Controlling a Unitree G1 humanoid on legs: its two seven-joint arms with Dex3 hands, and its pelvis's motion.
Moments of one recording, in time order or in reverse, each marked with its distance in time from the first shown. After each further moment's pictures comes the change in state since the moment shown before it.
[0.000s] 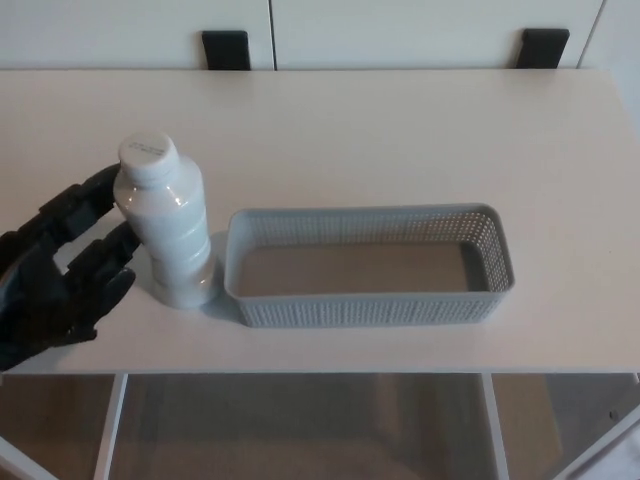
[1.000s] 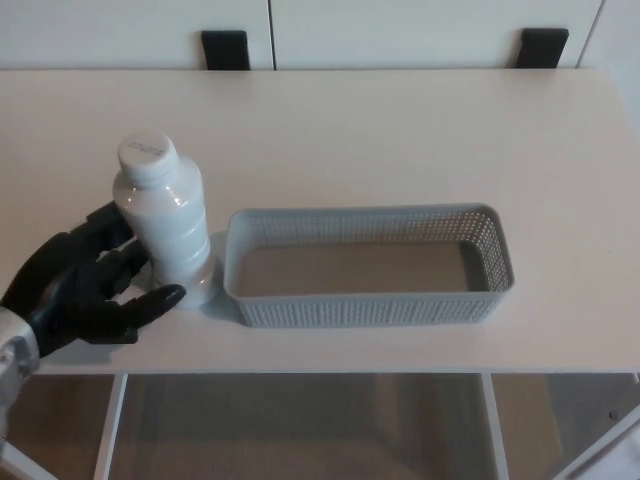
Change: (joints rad) left_arm -0.099 0.026 -0.213 0.188 0.259 -0.159 0.157; right_arm -0.007 0.001 0.008 -0.007 0.003 0.005 -0.006
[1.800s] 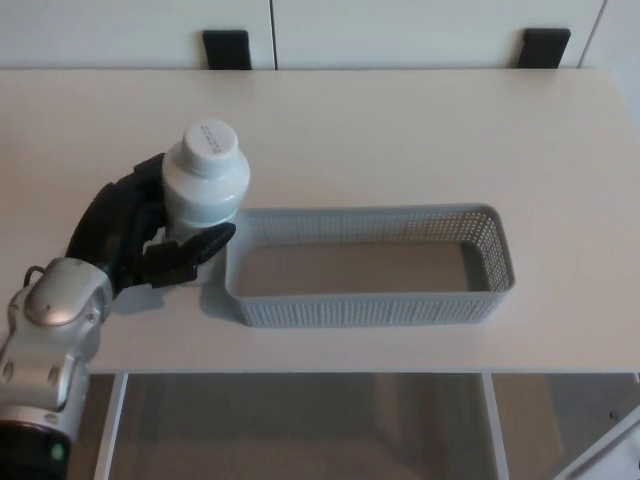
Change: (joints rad) left_arm -0.130 -0.148 -0.034 0.001 0.161 0.049 0.311; right_arm -0.001 -0.010 0.020 -0.025 -0.004 -0.002 0.004
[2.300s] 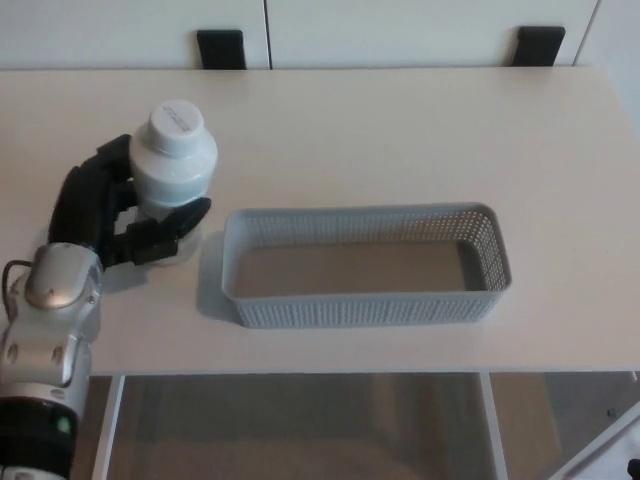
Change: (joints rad) left_arm -0.071 -0.030 0.089 0.113 0.036 -0.035 0.186; right_arm -0.017 -0.022 0.001 0.038 -0.002 -0.013 0.014
